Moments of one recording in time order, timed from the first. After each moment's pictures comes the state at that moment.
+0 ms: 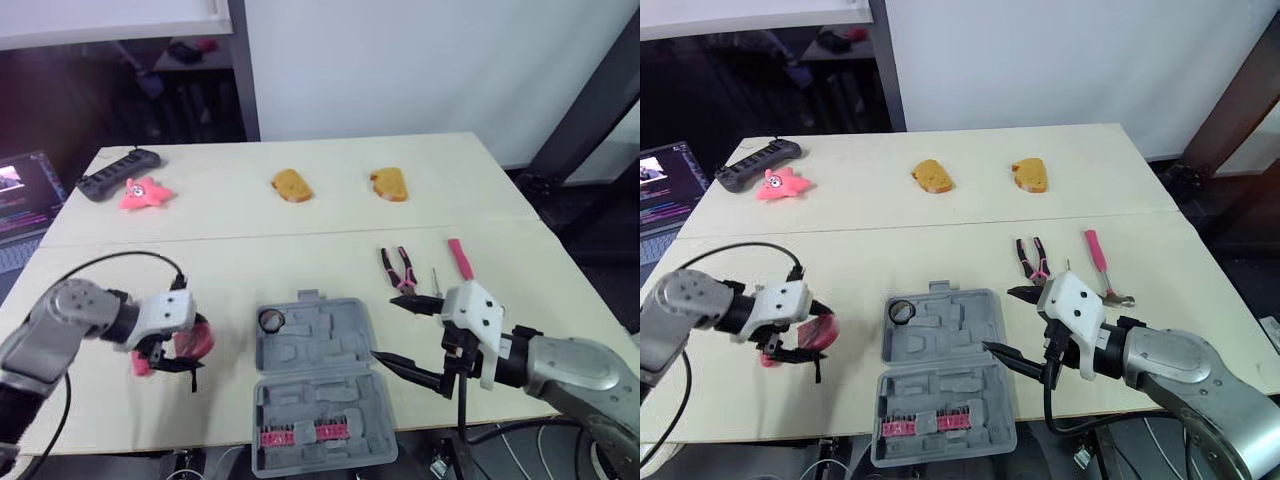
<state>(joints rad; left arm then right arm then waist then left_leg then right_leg) -0.21 1.05 -0.10 -0.05 -0.15 0.17 -1.39 0.10 -0.85 -0.15 -0.86 0.69 0.71 0.66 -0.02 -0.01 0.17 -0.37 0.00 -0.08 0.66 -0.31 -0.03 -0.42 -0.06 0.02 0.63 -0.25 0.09</state>
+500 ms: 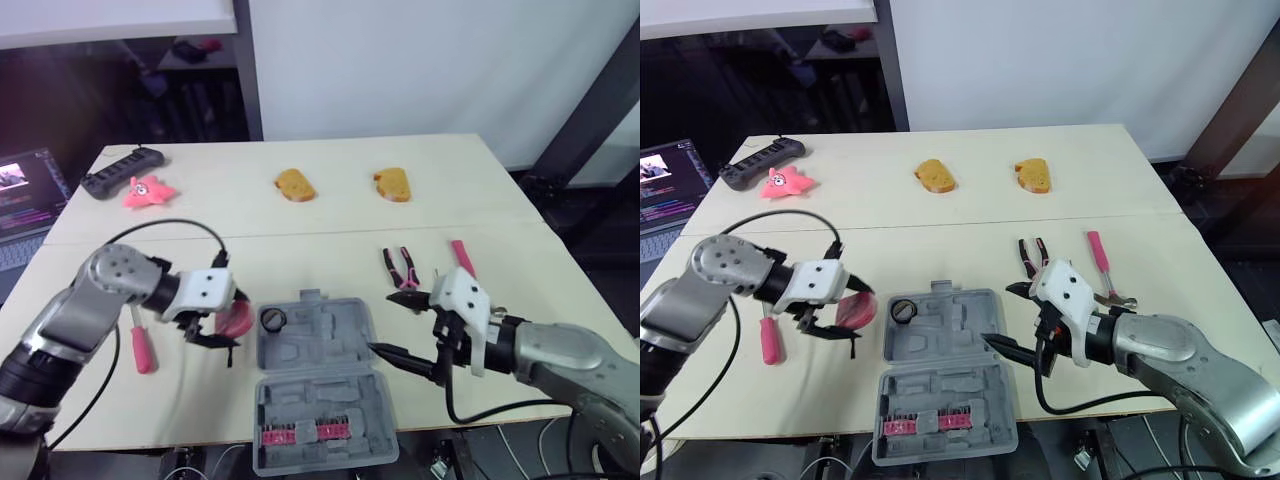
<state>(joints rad) -0.48 0.93 -0.23 -0.16 -0.14 0.23 -1.42 -0.10 -0.82 -0.09 -0.77 0.83 0.98 0.55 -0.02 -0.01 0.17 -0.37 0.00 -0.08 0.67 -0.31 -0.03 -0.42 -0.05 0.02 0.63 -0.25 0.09</state>
